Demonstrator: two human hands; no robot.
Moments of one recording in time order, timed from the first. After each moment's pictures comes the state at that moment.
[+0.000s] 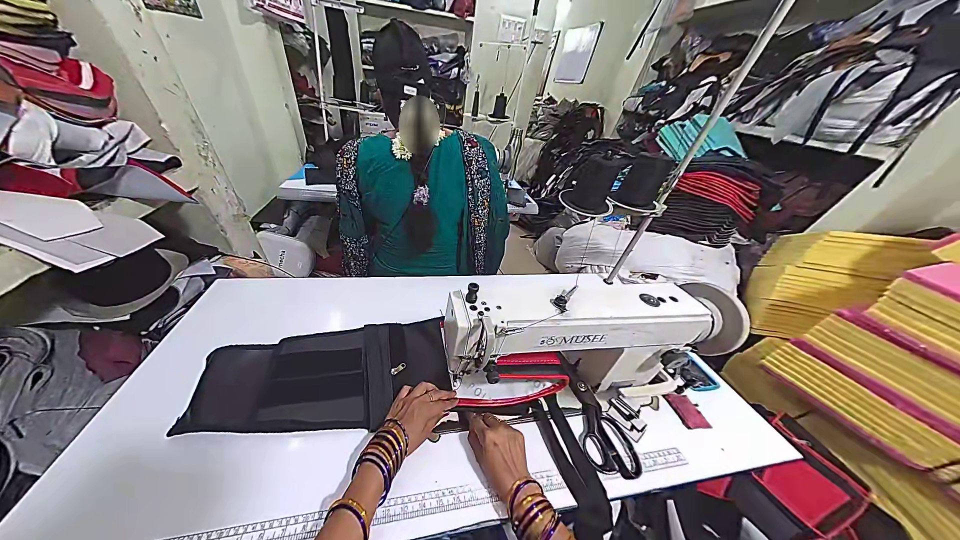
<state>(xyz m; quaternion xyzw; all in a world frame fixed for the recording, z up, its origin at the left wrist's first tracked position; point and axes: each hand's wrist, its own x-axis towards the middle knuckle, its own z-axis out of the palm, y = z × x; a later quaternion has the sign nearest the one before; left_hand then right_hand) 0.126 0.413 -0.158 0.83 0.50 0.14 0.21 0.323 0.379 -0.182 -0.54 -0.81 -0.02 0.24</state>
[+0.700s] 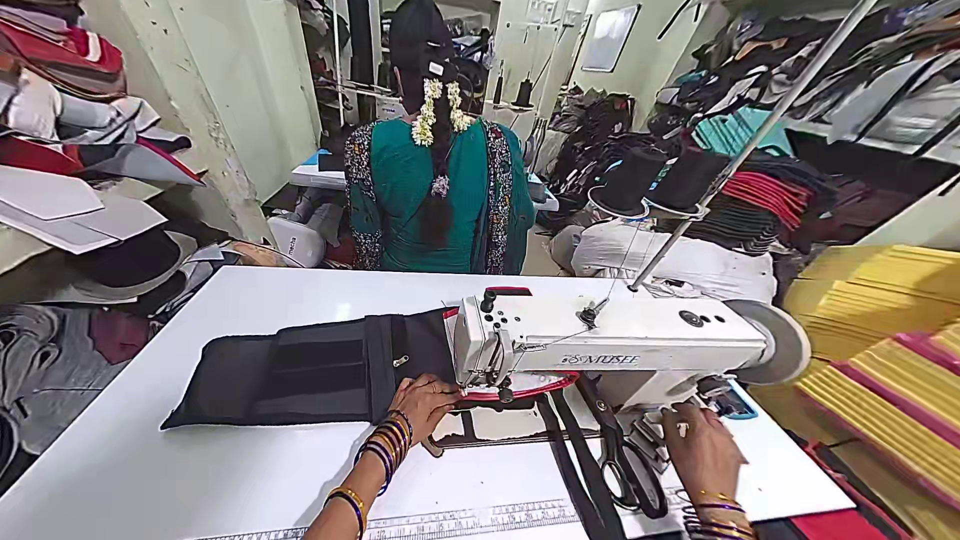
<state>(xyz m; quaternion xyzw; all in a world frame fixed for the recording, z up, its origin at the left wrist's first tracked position) 0.120 0.442 -0.166 0.81 0.51 0.18 0.21 0.553 0.432 -0.123 -0.72 -0.63 -0.08 0.28</state>
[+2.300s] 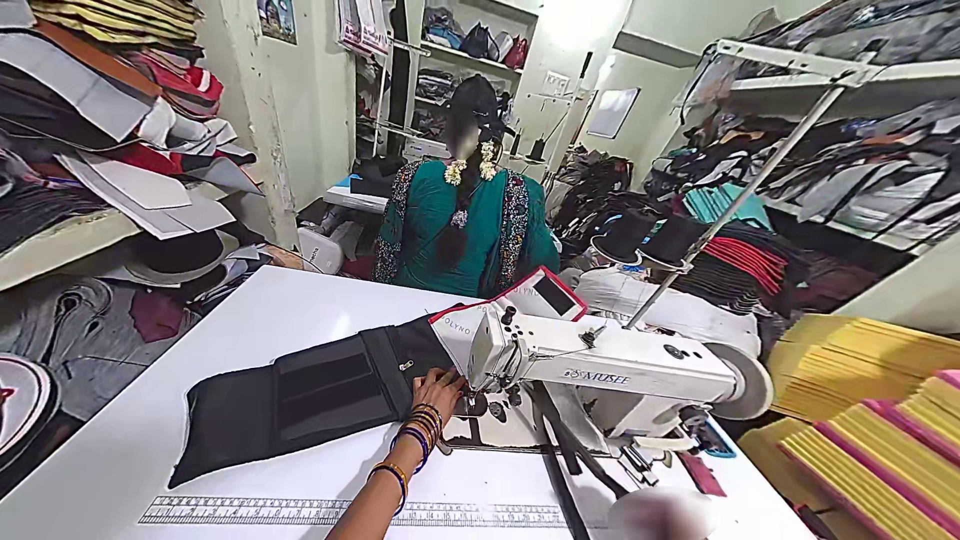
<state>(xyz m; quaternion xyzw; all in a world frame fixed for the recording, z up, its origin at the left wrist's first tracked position) 0.145 0.452 -0.150 0.72 0.66 0.11 0.20 0.517 0.342 -0.080 -0.57 -0.55 0.55 0.27</state>
